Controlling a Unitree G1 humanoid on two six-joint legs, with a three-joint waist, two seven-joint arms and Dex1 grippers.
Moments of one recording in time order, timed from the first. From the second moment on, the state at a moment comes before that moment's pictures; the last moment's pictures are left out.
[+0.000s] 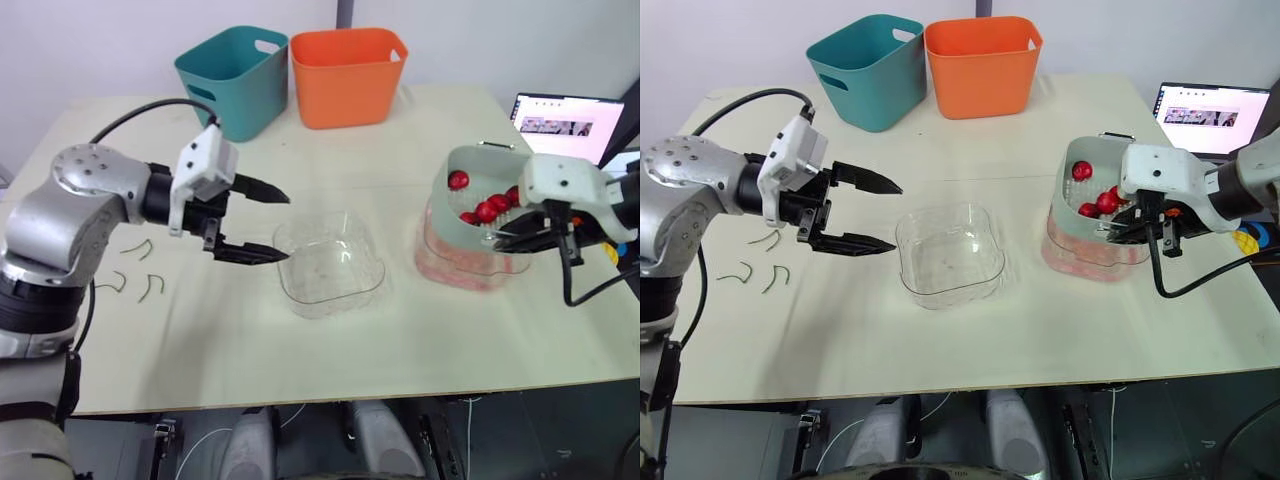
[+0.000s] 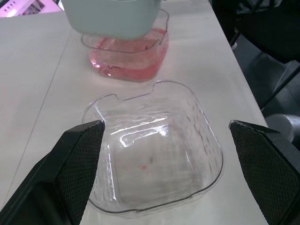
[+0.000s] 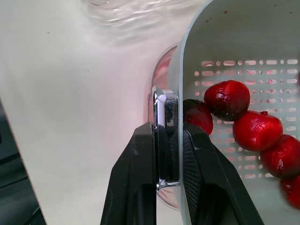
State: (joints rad) left arm -0.78 0.88 -0.10 -0.17 -0.55 0.61 -1.33; right arm -0.72 -1.36 0.15 -0.19 0.22 0.69 1.51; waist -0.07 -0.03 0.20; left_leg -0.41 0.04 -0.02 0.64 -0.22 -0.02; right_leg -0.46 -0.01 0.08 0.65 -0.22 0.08
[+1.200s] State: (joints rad) left arm -0.84 0.85 -0.01 0.08 -0.48 0.56 -1.24; right arm -1.13 -1.04 0.29 0.17 0.10 0.54 1.50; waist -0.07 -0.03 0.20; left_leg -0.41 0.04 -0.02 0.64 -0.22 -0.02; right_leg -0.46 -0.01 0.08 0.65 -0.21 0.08
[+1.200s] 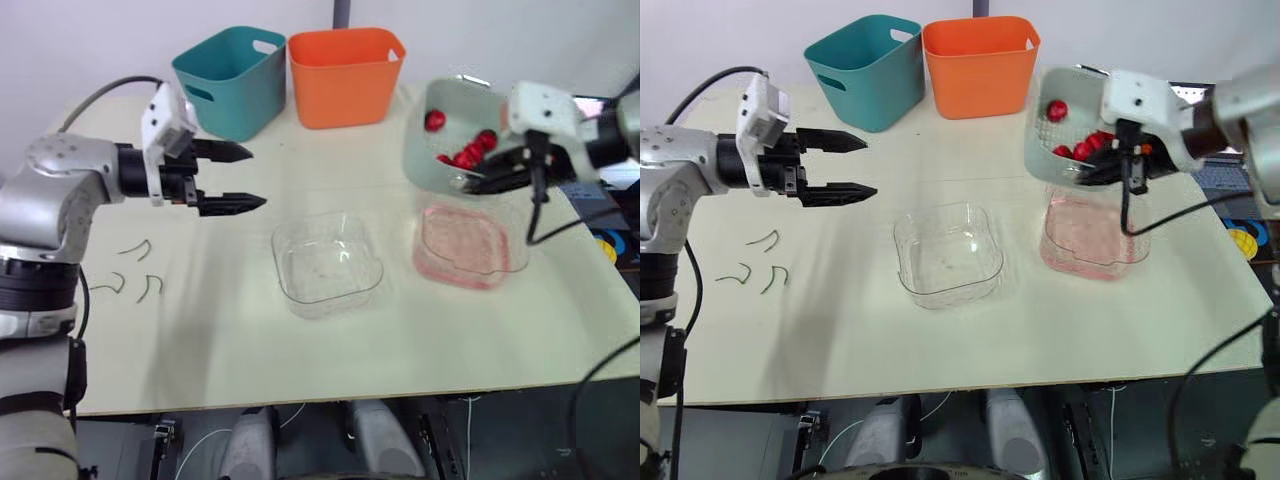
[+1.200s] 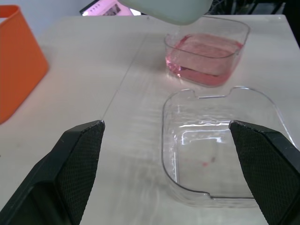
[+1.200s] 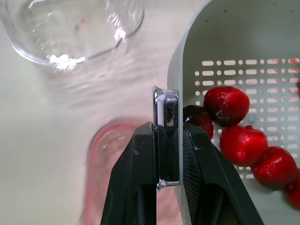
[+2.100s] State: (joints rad) left arm -0.69 0.92 0.08 -0.09 -0.53 0.67 -1.16; right arm -1.43 -0.44 0.40 1.24 -0.20 -0.07 1.38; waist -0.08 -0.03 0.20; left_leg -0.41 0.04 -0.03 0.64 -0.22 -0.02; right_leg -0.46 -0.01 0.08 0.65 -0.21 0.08
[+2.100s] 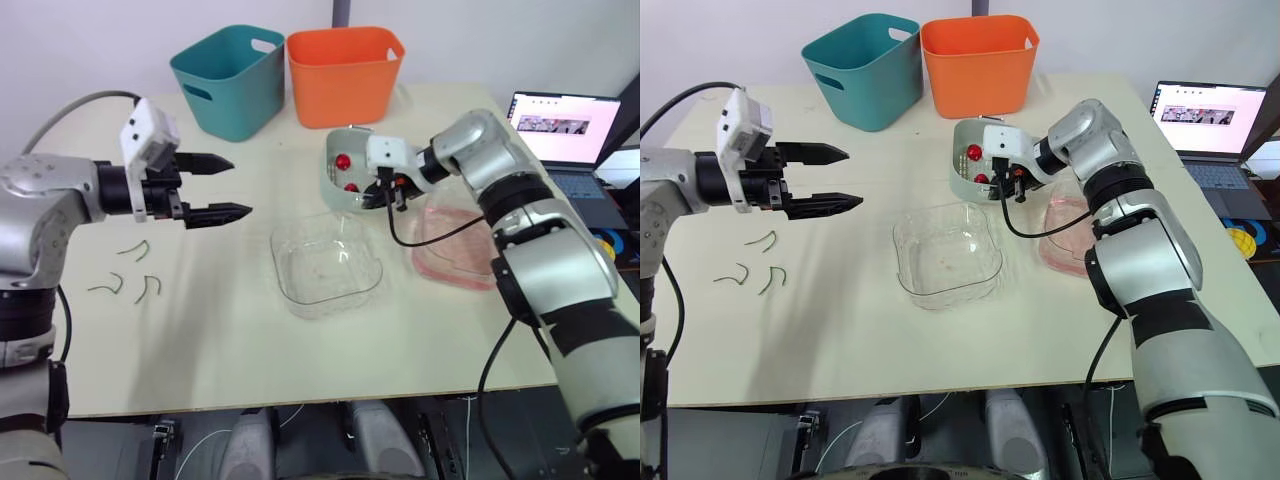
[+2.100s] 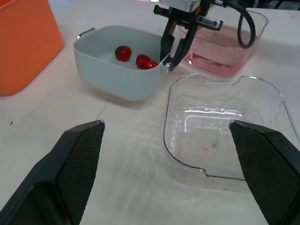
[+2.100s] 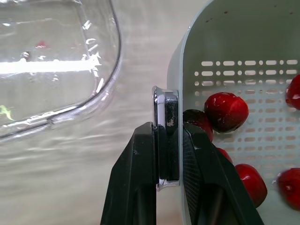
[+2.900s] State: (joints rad) left arm -0.68 0.92 0.08 -0.10 -0.53 0.67 -1.15; right arm -1.43 -0.41 0.38 1.31 -0.31 -0.07 1.36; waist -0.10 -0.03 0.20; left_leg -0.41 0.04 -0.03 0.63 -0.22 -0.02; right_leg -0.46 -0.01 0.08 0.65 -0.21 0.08
